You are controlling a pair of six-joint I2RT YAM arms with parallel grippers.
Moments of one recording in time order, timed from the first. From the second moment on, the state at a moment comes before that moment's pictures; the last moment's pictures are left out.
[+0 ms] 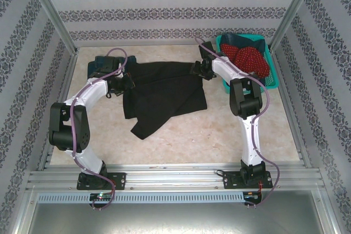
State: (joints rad) left arm -0.08 1.69 1.22 -0.52 0.27 -0.57; right arm 0.26 2.34 1.93 -0.70 -0.12 0.58
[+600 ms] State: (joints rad) left arm -0.07 1.53 1.38 -0.64 0.22 -0.53; right arm 0.24 1.80 1.64 -0.59 -0.13 0.49
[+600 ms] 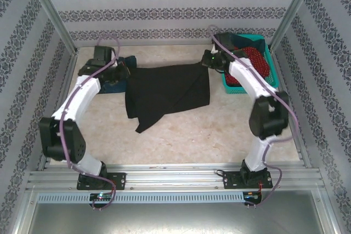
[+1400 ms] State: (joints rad) left arm -0.07 1.19 1.77 -0.82 0.35 -0.48; right arm 0.31 1.00 1.22 -0.30 -0.26 0.45
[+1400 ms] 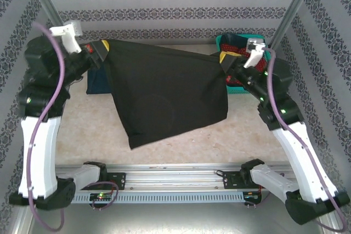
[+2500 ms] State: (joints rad) left arm -0.16 1.84 1.43 -0.61 0.35 -0.65; right arm 0.36 2.09 1.58 -0.35 -0.29 0.55
